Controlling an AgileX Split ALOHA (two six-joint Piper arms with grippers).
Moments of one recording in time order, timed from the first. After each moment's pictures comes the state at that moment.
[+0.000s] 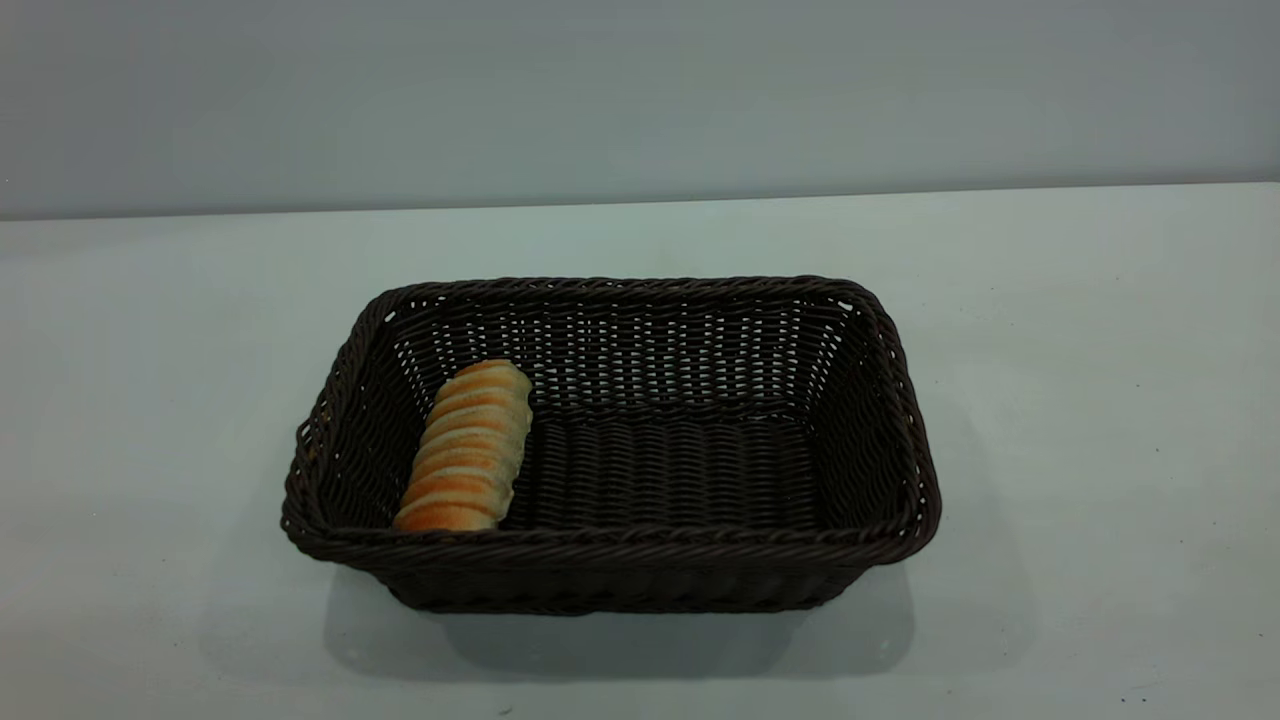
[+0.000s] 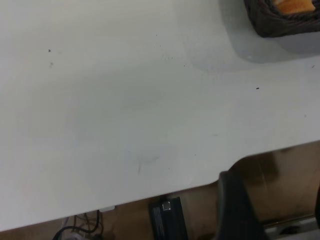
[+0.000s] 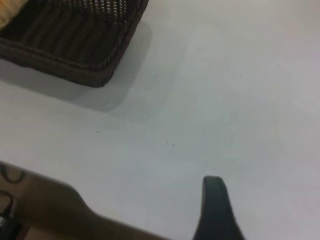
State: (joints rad) left arm -0.17 0.24 -0.49 -0.02 1.11 0.00; right arm 0.22 0.06 -0.48 0.06 1.13 -0.13
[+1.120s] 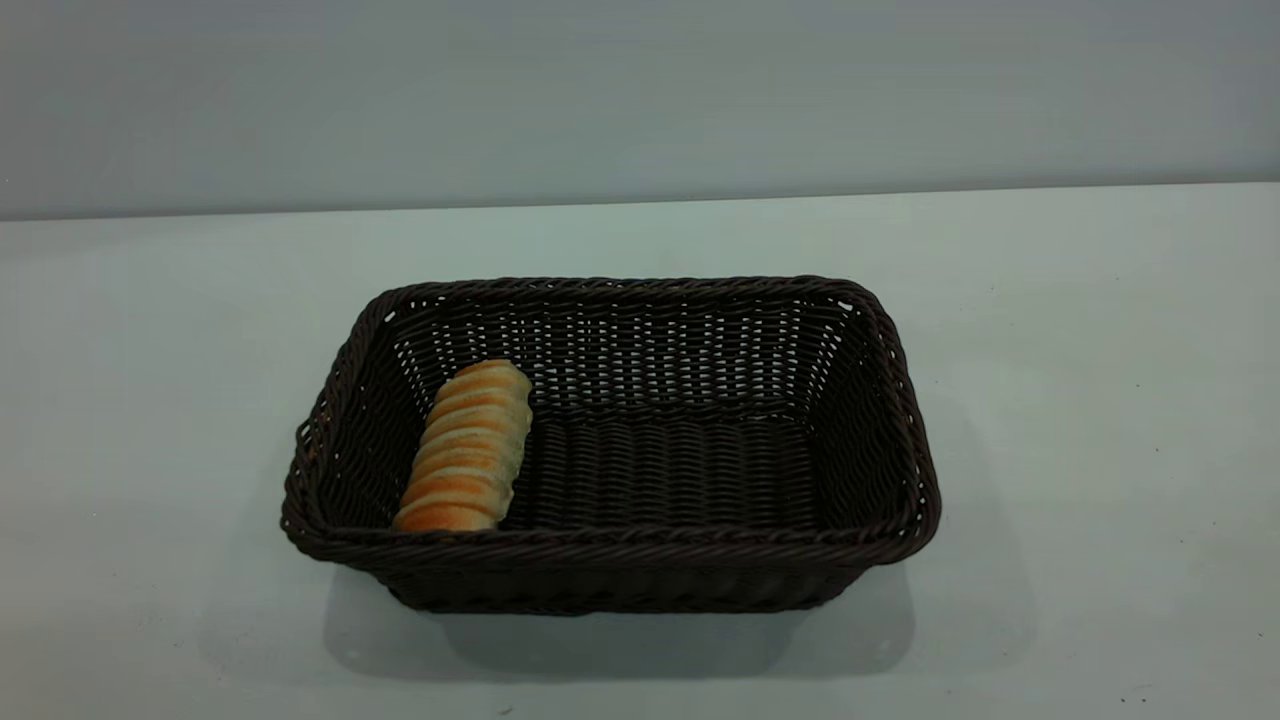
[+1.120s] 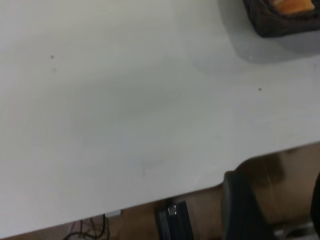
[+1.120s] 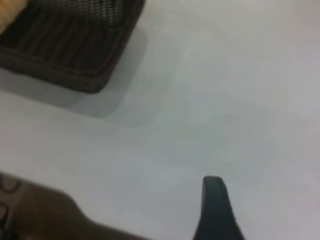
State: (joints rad) left arm -0.15 0.21 -0.49 -0.02 1.11 0.03; right arm 0.18 0.04 -0.48 0.06 1.13 -0.13
